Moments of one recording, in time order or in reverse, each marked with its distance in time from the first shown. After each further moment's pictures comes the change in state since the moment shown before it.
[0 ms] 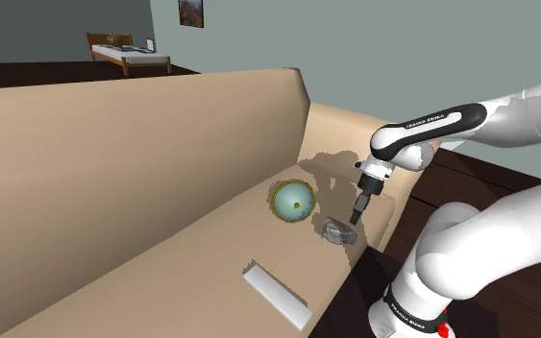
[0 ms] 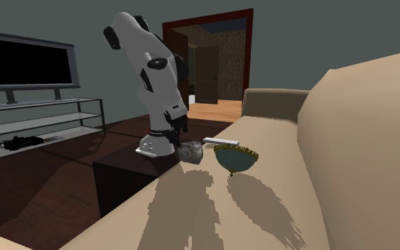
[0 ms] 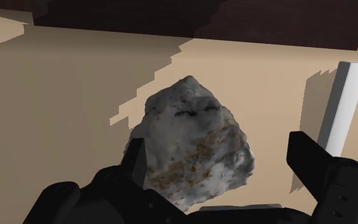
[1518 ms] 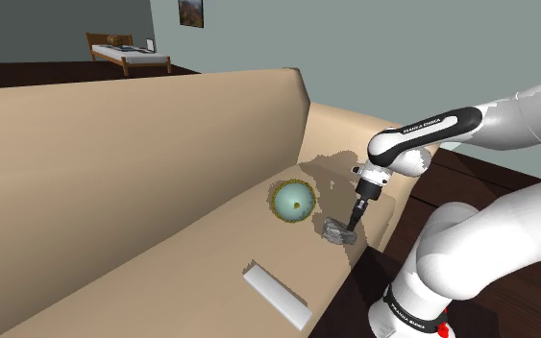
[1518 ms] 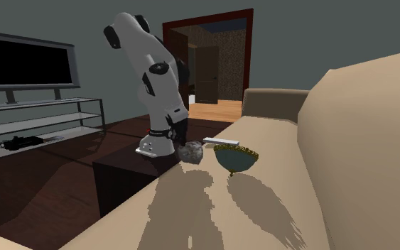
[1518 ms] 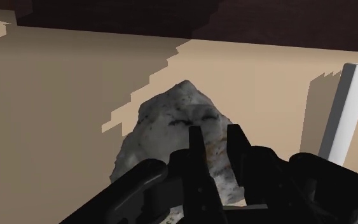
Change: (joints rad) arm 0.013 0.017 -0.011 -0.037 0.007 0.054 -0.005
